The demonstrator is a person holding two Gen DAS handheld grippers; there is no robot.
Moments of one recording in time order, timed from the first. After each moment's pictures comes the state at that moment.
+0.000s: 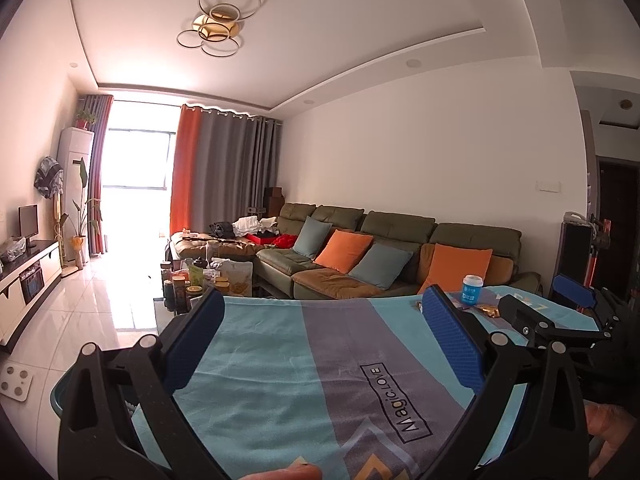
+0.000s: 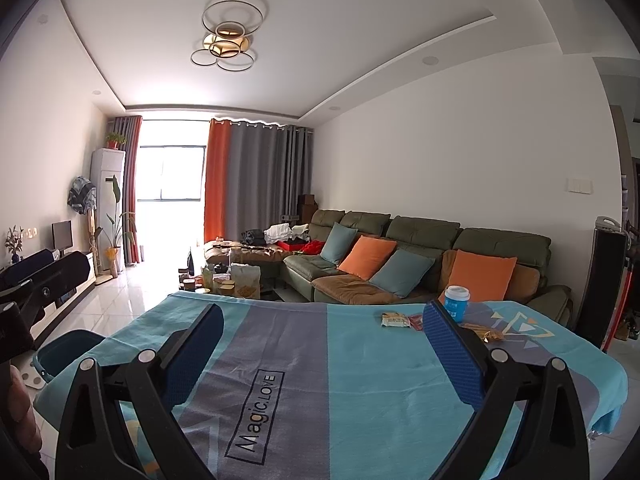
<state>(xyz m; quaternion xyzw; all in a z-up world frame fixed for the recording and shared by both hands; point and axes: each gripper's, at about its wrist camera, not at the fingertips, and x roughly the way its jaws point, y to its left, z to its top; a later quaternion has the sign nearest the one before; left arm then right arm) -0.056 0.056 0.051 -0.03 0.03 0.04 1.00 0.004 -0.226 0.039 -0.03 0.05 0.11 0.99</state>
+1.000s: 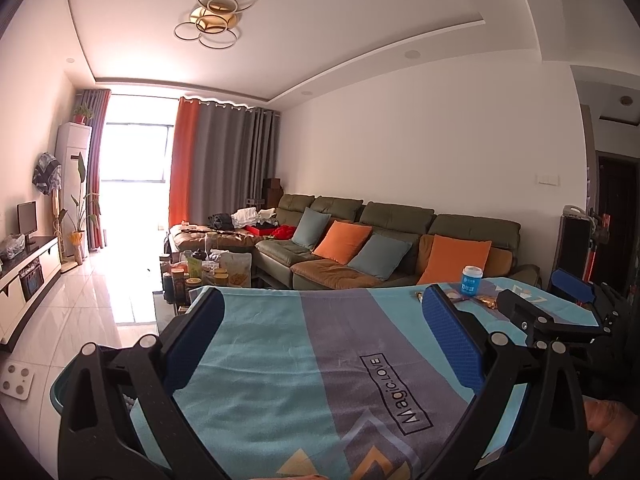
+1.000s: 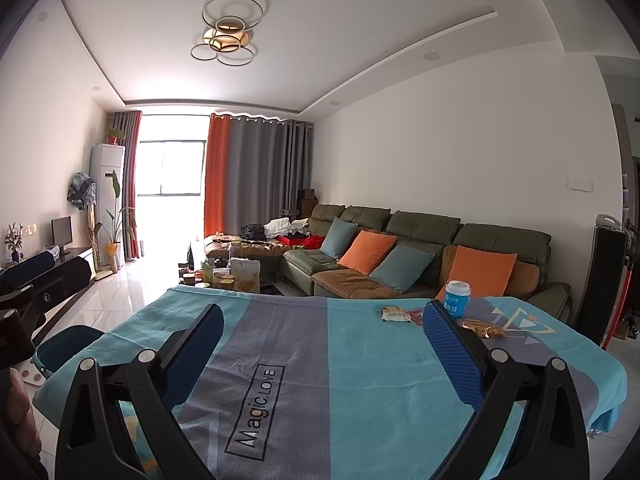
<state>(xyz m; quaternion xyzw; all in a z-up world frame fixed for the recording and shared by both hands) -0.055 0.058 0.046 -0.03 0.05 0.03 1.00 0.006 -0.226 0.034 -0.04 0.06 0.11 0.99</state>
